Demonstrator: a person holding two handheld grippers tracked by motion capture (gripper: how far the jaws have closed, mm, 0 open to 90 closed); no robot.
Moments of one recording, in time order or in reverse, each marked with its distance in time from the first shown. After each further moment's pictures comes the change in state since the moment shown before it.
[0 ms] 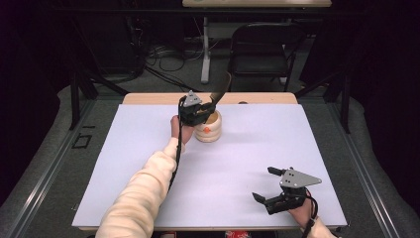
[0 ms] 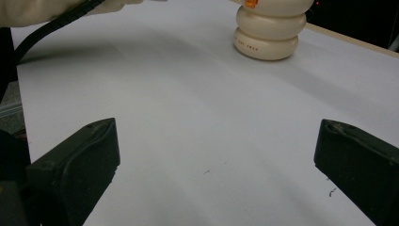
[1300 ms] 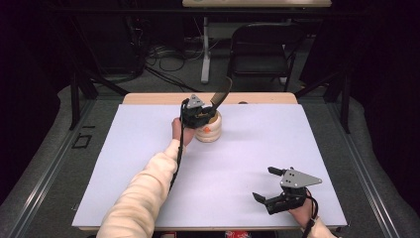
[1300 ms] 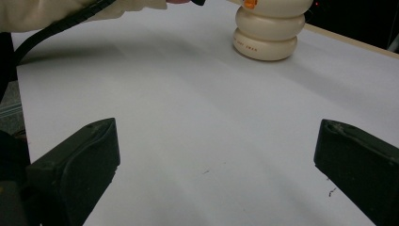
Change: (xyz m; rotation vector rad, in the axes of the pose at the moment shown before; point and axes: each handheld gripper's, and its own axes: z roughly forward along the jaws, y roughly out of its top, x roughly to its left) left arm -0.001 -0.009 0.008 0.068 0.003 -0.004; right arm 0.000 0.000 -0.001 -0.001 -0.001 0.000
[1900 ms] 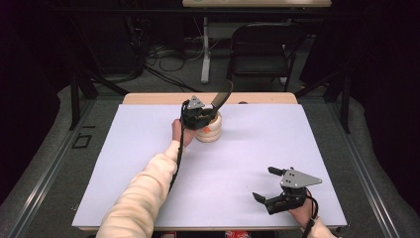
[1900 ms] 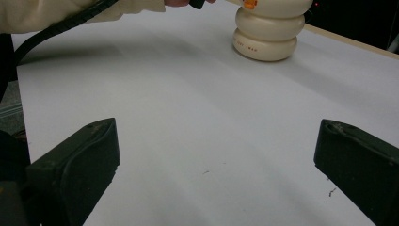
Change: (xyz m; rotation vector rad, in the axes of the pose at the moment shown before) left arm -0.001 -0.005 0.001 0.014 -0.019 -0.006; right arm 0.000 0.000 0.000 -0.003 0.000 -0.002
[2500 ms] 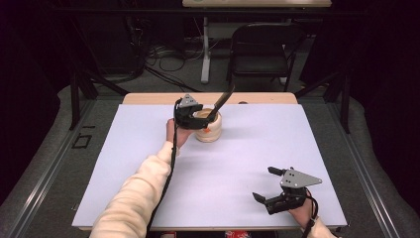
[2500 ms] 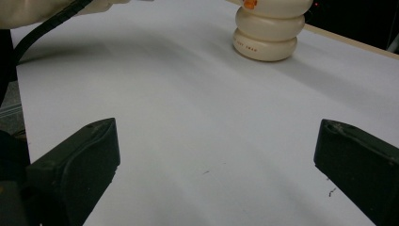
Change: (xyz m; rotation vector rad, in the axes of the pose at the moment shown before) left arm 0.004 0.007 -0.025 -0.018 -0.017 -0.030; right arm 0.000 0.000 0.000 0.001 -0.001 0.002
